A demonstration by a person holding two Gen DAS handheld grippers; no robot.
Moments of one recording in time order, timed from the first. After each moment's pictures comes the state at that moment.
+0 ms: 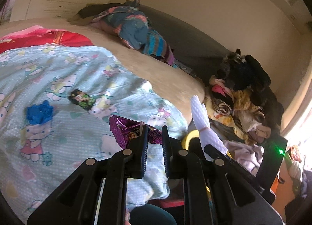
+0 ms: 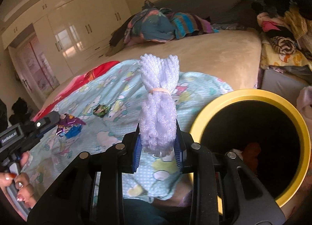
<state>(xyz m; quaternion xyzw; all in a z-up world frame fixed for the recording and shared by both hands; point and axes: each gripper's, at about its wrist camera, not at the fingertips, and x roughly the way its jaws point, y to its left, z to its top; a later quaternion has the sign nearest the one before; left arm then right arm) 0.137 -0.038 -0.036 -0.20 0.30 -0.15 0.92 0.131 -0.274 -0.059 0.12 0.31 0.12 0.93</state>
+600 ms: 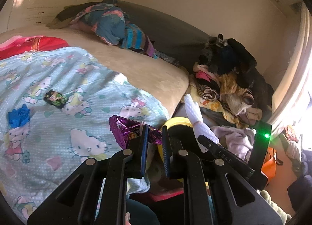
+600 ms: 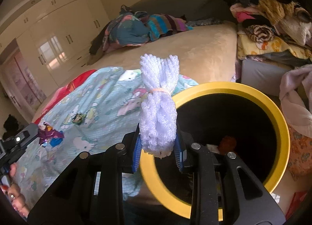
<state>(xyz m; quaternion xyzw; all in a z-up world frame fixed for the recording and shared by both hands) 0.128 -0.094 -0.032 -0.16 0.30 -0.20 0.92 0.124 -0.341 -0.072 0.16 0.32 0.06 0.93</state>
